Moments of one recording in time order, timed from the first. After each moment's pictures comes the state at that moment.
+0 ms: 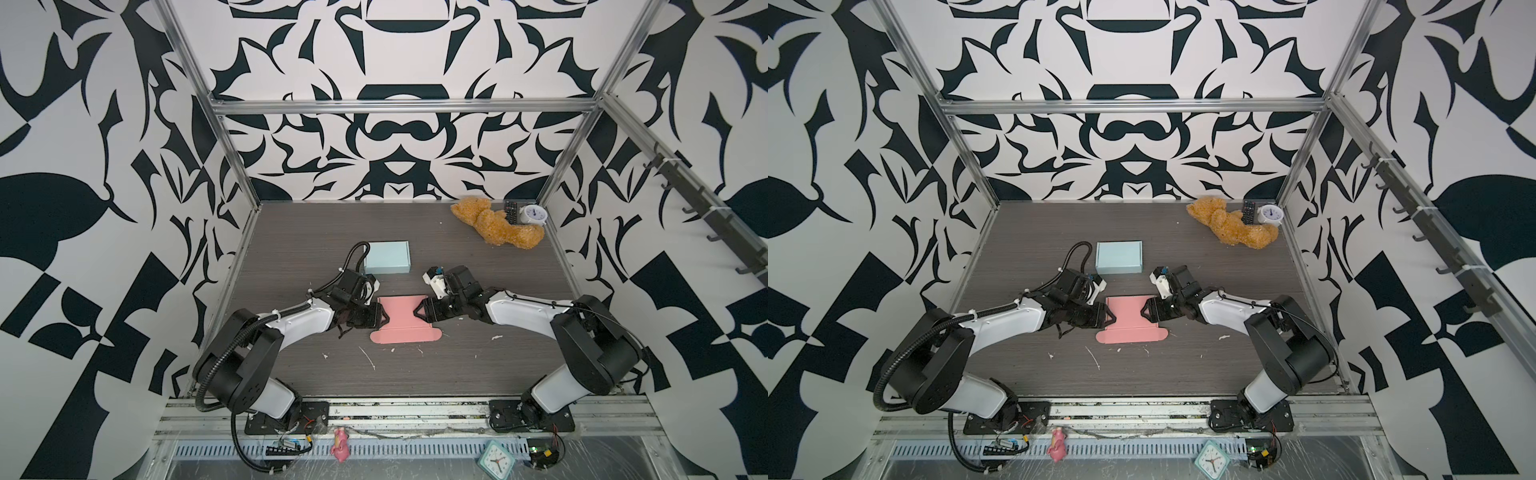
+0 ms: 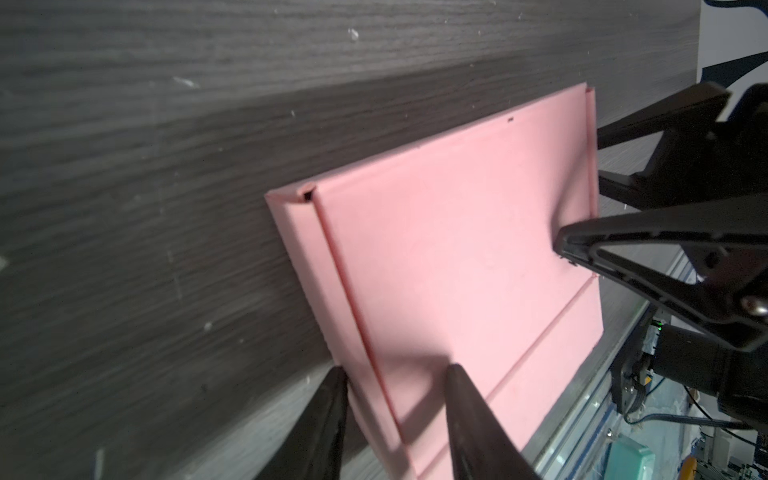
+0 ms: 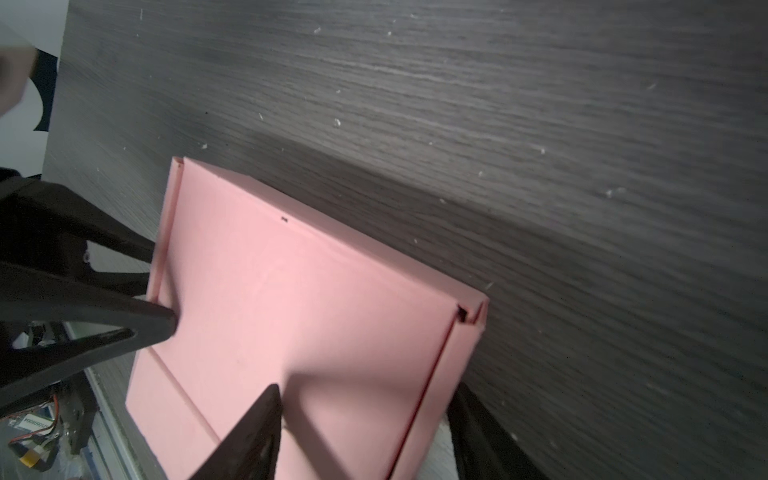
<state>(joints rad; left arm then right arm) -0.60 1.46 0.65 -0.20 0.43 -0.50 0.59 1.58 0.74 -0.09 -0.41 0.37</state>
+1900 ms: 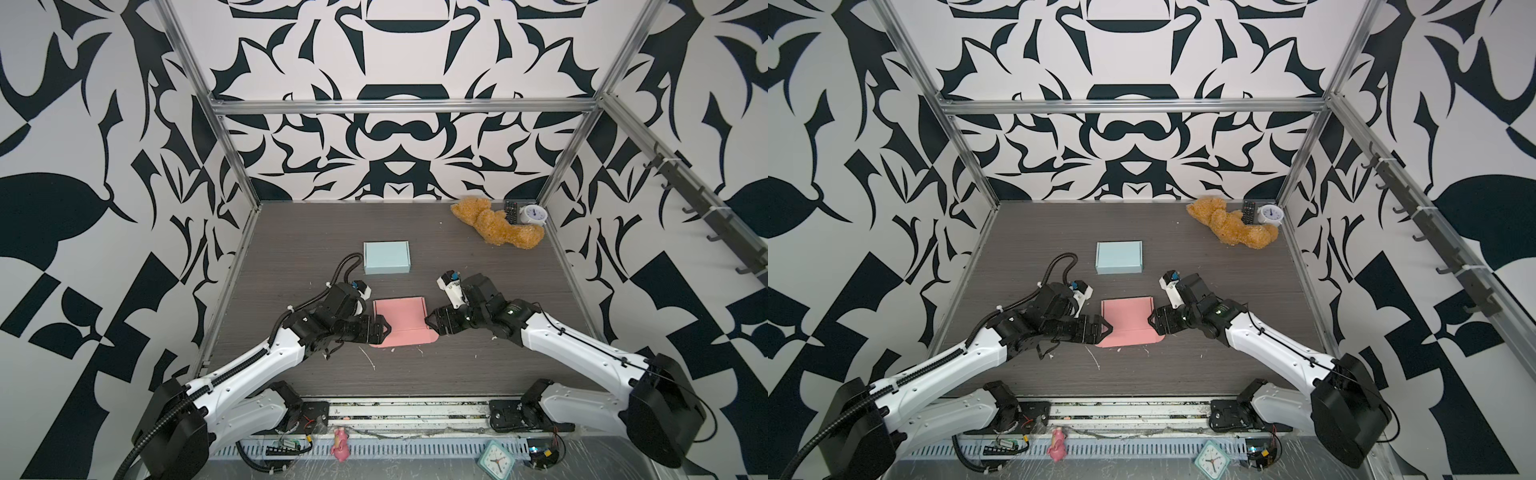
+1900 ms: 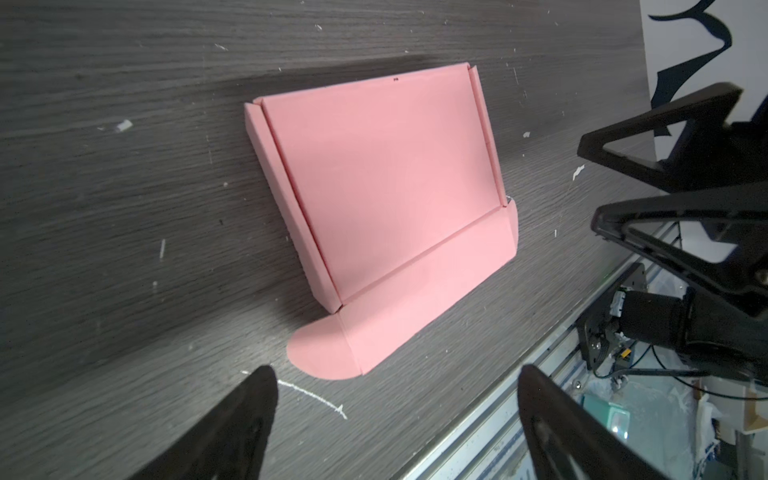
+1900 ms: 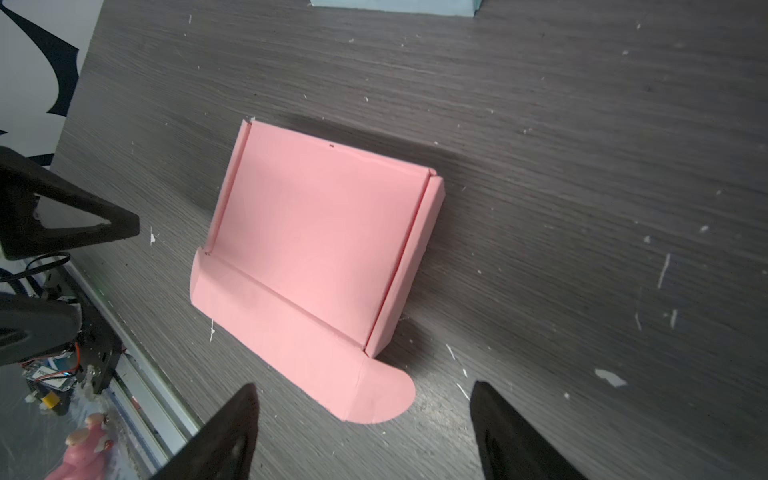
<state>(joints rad) -0.77 1.04 0.63 -0.49 0.25 -0.62 0.65 1.15 0.66 -0.40 -0.27 0.39</state>
